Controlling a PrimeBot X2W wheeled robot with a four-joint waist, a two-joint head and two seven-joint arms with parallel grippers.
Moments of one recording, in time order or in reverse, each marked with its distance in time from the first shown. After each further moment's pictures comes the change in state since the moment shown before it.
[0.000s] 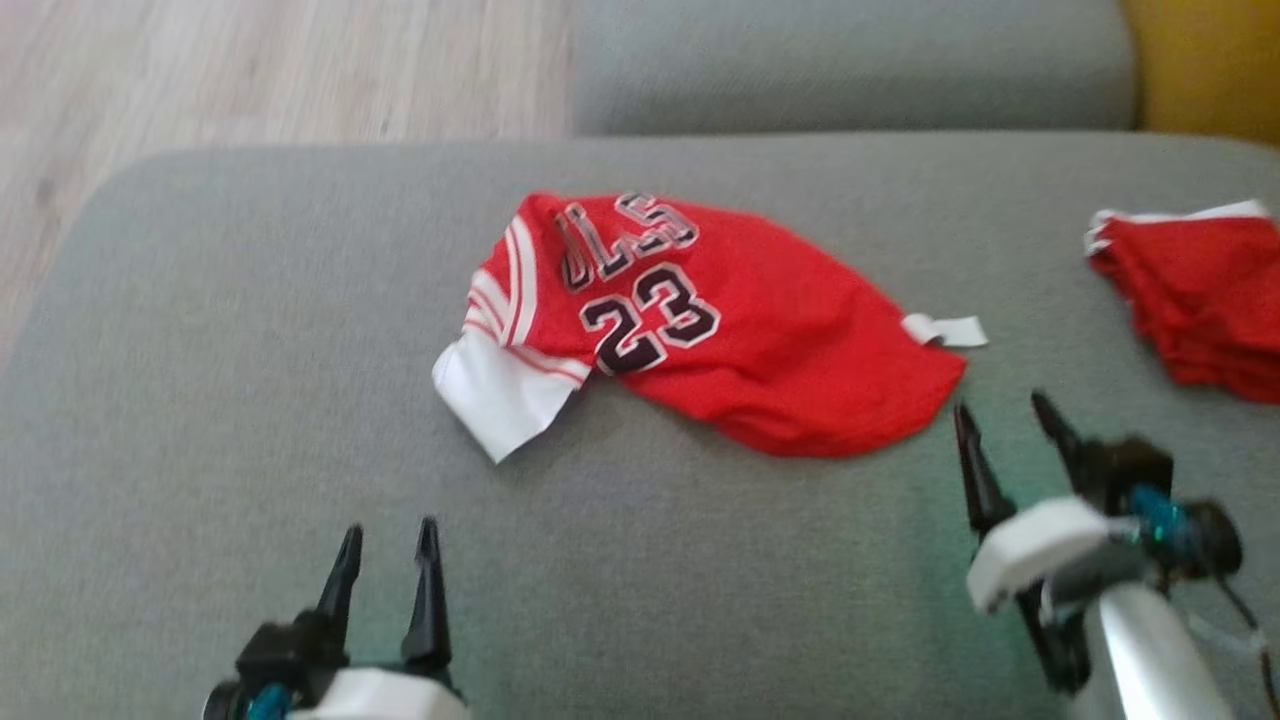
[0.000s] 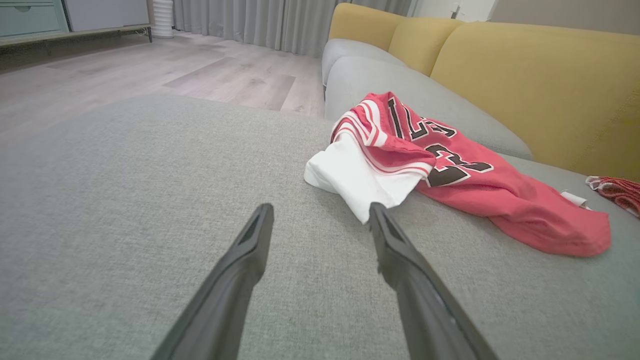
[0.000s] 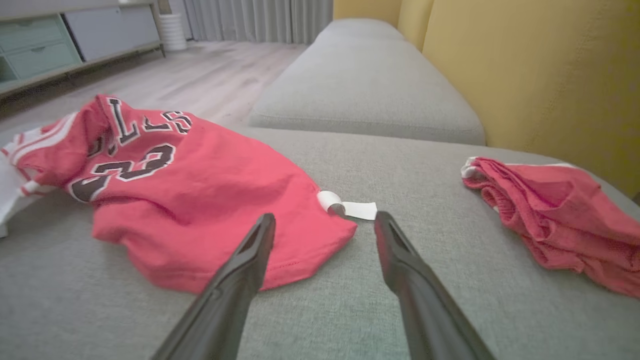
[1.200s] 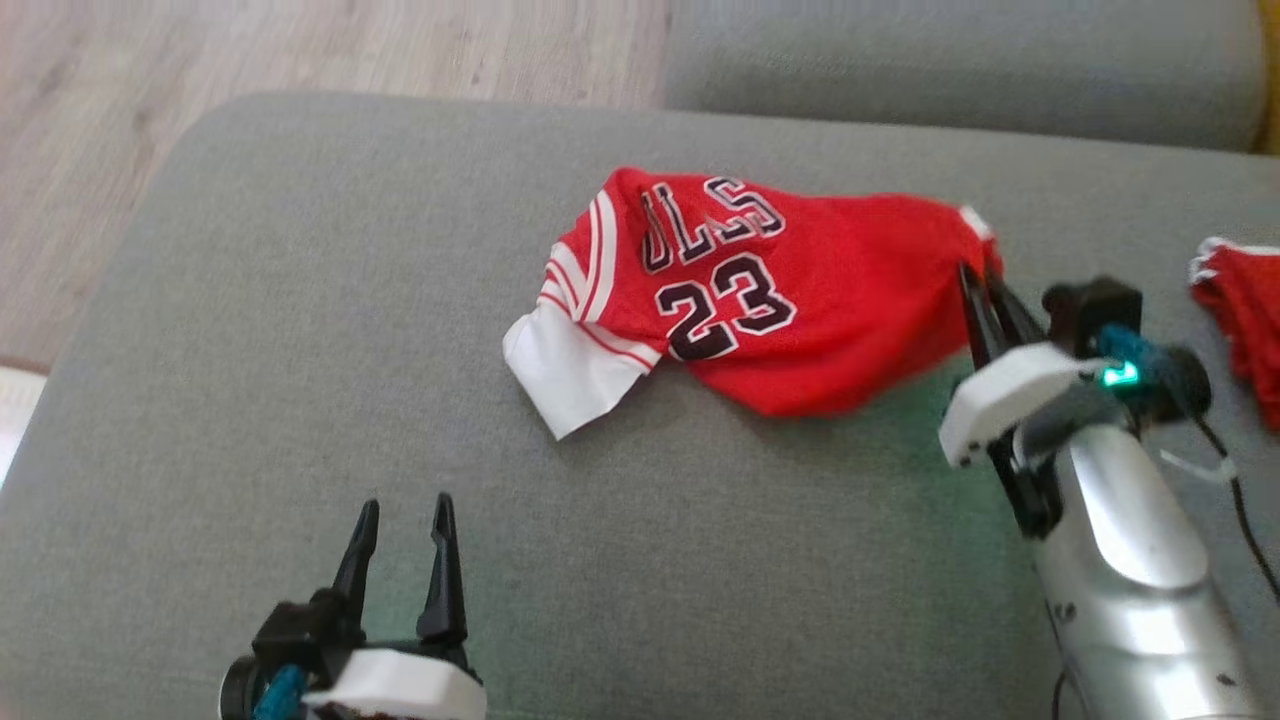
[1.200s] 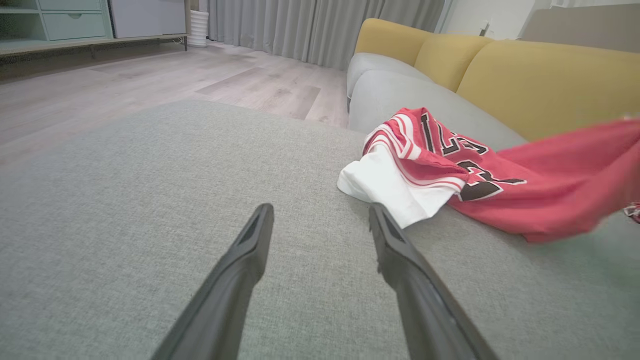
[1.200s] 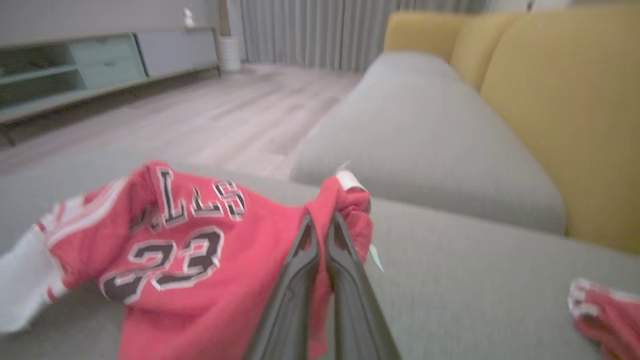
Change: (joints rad) left arm -0.052 -0.079 0.064 0.043 0.085 -0.062 0.000; right arm -0.371 -0.019 0.030 0.333 -0.018 0.000 -0.017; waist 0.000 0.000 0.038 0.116
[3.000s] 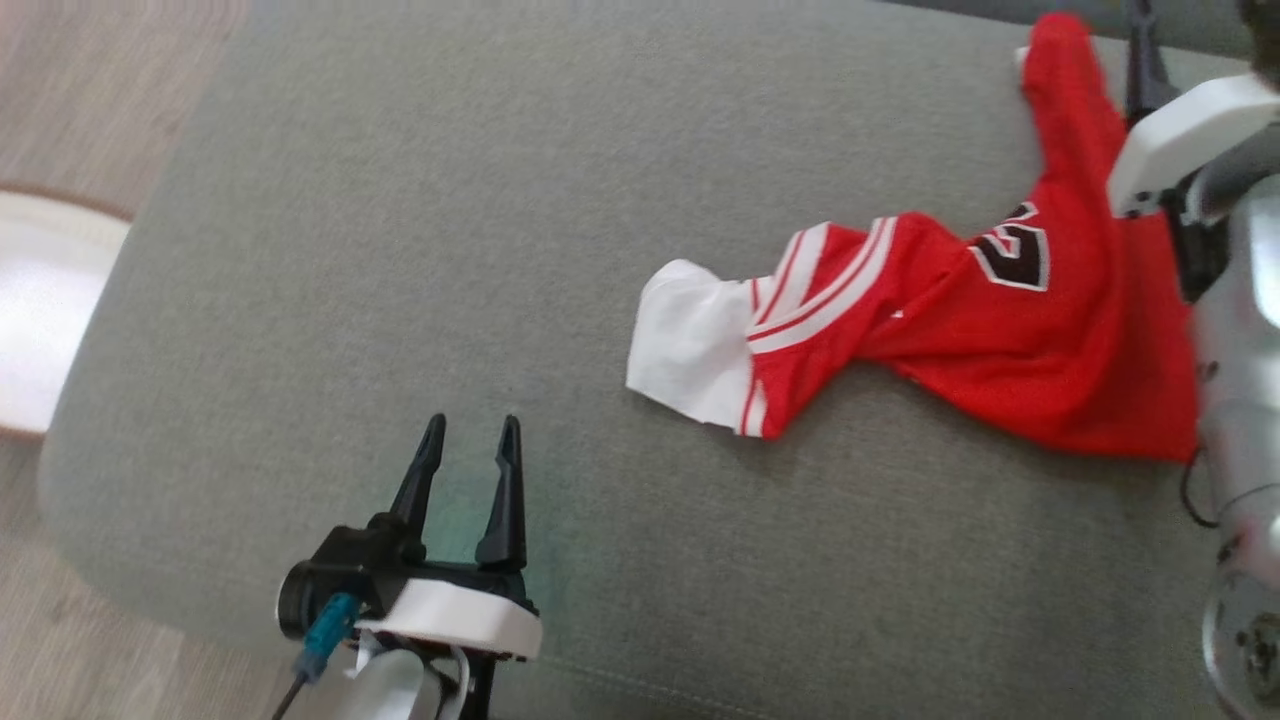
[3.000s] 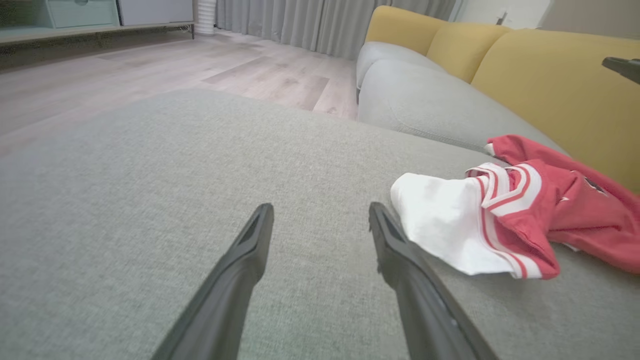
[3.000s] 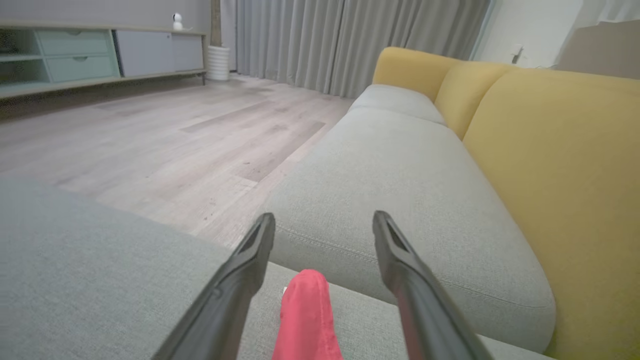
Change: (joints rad) left arm -0.115 -0.080 -0.025 0.014 0.062 -0.069 -0.003; right arm -0.462 -0.146 -0.148 0.264 -0.216 0.000 -0.071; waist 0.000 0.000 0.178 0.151
